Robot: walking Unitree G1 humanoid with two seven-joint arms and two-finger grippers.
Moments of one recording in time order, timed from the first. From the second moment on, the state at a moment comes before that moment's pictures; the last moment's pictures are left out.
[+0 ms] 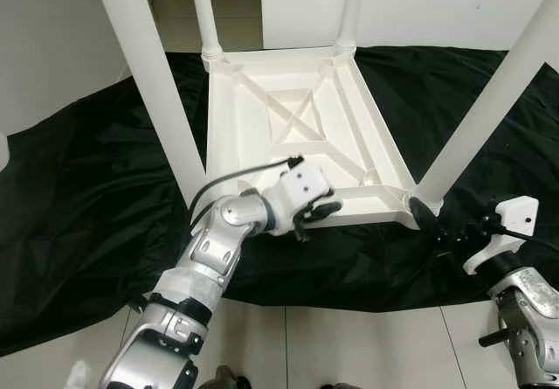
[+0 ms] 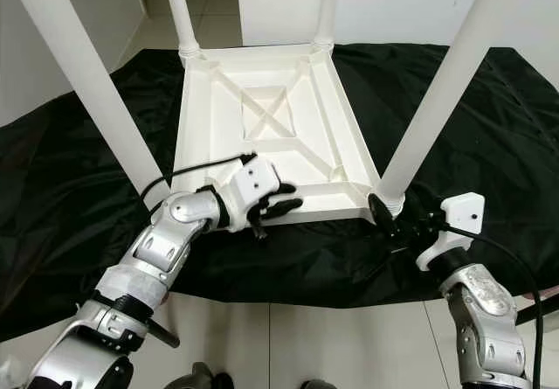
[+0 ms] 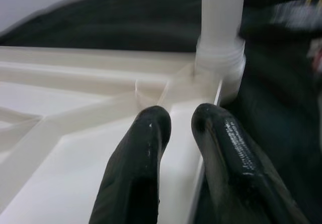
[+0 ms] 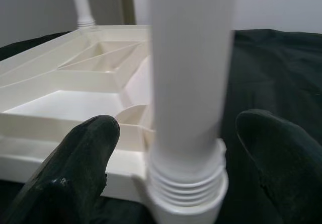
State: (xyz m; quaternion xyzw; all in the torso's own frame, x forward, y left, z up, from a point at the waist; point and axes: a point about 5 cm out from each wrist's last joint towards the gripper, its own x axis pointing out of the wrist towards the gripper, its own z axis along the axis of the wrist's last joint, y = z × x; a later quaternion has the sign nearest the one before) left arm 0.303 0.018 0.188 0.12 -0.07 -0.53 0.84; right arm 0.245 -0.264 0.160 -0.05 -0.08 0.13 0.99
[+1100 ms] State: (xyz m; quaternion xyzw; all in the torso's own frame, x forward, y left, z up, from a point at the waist) left arm 0.264 0.029 0.201 0.00 -0.04 -0.49 0.87; right arm 0.310 -0.216 0.161 -0.06 -0.08 0.23 0.97
